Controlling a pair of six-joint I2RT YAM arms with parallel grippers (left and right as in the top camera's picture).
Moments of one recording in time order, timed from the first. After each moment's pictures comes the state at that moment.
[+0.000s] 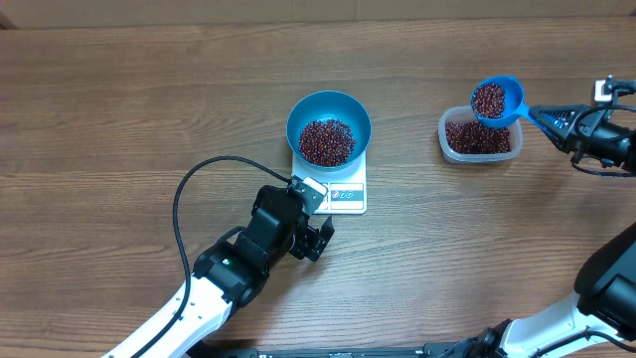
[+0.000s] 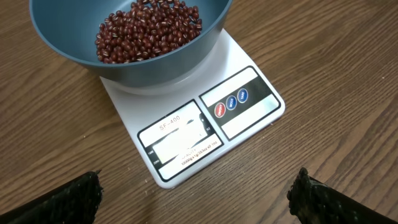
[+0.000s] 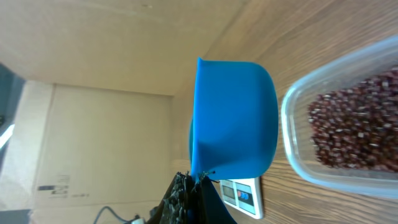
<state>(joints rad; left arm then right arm) -0.67 1.15 0.58 -0.16 -0.09 -0.02 -0.62 1.86 1.50 -1.10 -1.29 -0.11</state>
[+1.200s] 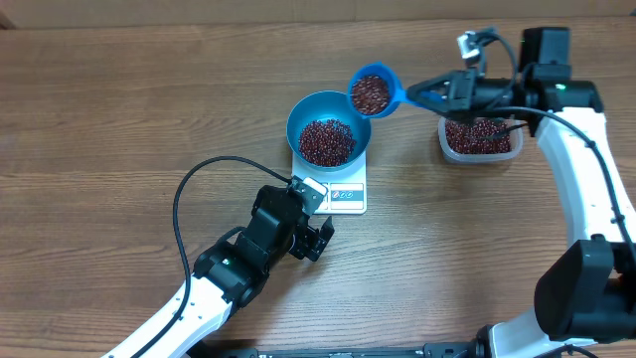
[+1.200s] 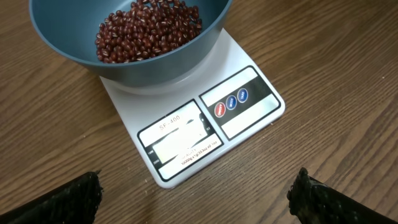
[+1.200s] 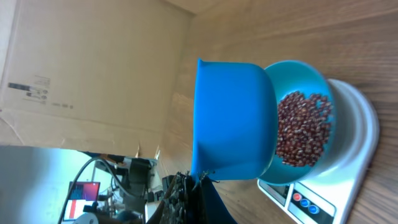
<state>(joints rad) -0.67 1.15 0.58 -0.16 -0.09 -0.02 -0.05 1.73 1.50 -0.73 -1.16 0.24</state>
